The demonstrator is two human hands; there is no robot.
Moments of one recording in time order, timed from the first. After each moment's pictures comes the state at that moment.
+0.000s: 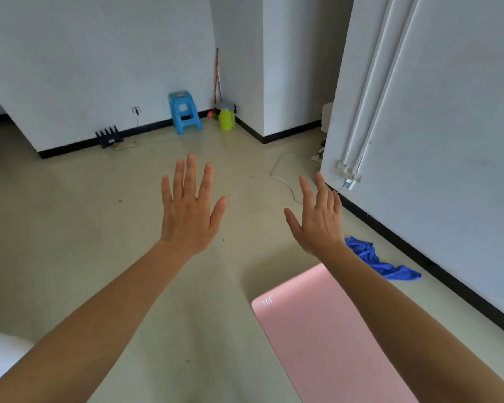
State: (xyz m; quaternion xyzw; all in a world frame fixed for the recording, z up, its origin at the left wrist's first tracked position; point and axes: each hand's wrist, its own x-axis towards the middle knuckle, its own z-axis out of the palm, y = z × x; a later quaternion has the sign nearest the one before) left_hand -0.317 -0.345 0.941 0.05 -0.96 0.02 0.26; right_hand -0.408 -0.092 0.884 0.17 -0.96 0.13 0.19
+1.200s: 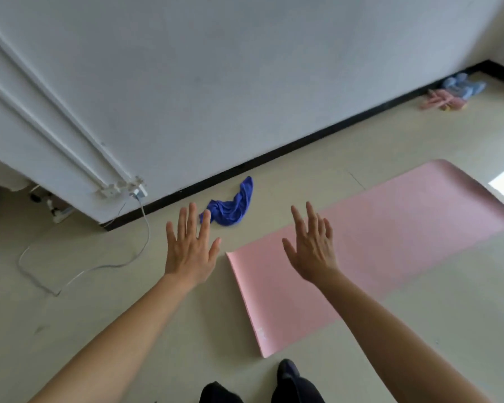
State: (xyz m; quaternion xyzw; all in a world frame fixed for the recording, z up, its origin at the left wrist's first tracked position) left_hand -0.825 -0.235 0.765 -0.59 -0.81 0.06 0.01; right_hand -0.571 -0.130 0.723 -0.52 -0.84 0.13 0.09
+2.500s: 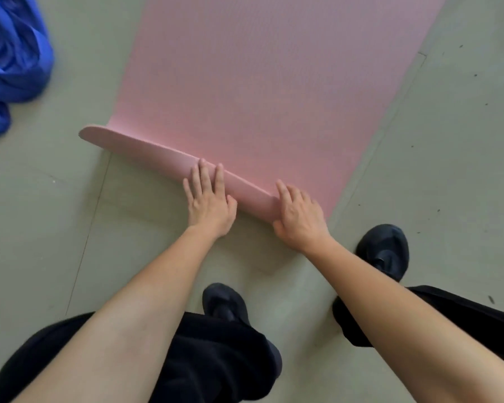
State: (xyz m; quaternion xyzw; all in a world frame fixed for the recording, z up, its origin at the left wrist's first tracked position) left_hand -0.848 -0.205 -0.050 -0.75 -0.57 0.27 -0.19; right_hand -0.665 -0.287 -0.042 -0.71 -0.57 0.41 -0.08
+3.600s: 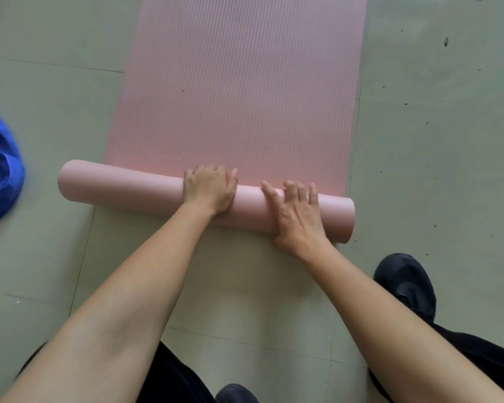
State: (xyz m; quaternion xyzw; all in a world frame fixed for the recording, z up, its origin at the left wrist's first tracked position) left_hand -0.749 -0.064 -0.080 -0.89 -0.42 0.15 -0.07; right_hand -0.630 -0.230 -0.081 -0.80 -0.55 0.22 -0.08
